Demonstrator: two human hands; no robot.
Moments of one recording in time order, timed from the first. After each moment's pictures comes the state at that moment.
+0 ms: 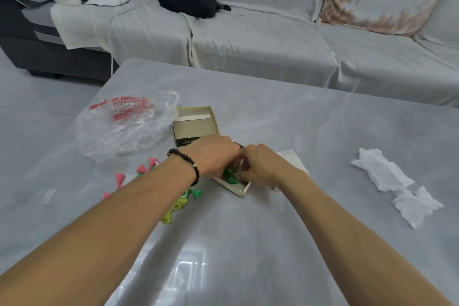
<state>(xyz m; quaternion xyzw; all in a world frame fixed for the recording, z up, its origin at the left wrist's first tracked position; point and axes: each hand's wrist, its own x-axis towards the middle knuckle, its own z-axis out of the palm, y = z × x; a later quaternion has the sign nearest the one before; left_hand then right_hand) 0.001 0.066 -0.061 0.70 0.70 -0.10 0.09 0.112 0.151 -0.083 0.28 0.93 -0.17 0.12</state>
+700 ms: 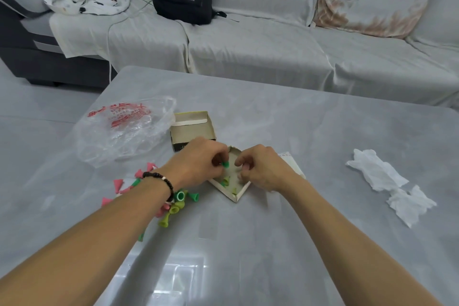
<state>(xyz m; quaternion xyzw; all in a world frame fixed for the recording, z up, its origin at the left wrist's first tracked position) -0.016 0.041 -0.087 0.61 0.74 0.23 0.14 0.132 0.151 -0.076 0.34 0.89 -0.30 0.04</state>
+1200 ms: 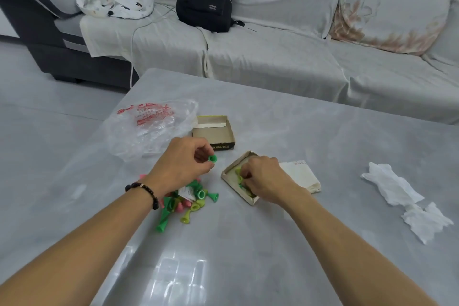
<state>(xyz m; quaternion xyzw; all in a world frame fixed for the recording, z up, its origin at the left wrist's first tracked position) -0.042 -0.020 -0.081 0.46 0.77 0.42 0.17 0.106 0.127 -0.091 0.24 0.97 -0.06 0.08</state>
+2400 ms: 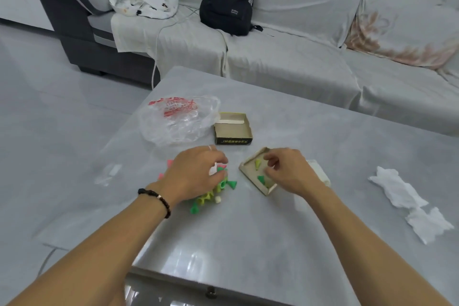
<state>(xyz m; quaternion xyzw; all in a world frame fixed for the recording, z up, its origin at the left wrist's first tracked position) -0.024 -0.070 -0.076 0.55 0.80 0.21 0.06 0.125 0.109 -0.062 0.33 0.93 -0.18 0.00</state>
